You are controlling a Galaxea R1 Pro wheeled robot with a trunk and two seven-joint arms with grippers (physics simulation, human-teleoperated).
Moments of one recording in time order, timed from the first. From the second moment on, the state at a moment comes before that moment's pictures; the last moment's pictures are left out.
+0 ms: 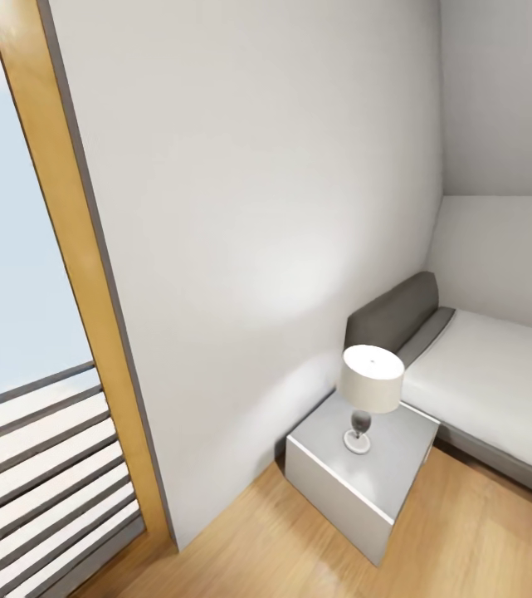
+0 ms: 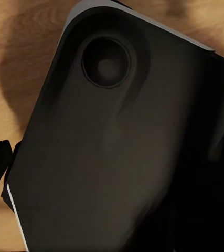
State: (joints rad) left arm 0.01 -0.01 0.20 -0.05 0.26 -0.02 0.00; right arm -0.34 -0.15 0.04 0.03 0.30 0.05 0.07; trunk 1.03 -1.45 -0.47
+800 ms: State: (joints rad) left arm 0.01 -0.01 0.20 -0.05 0.26 -0.02 0.00; right arm -0.34 -0.15 0.04 0.03 0.30 0.05 0.07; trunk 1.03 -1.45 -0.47
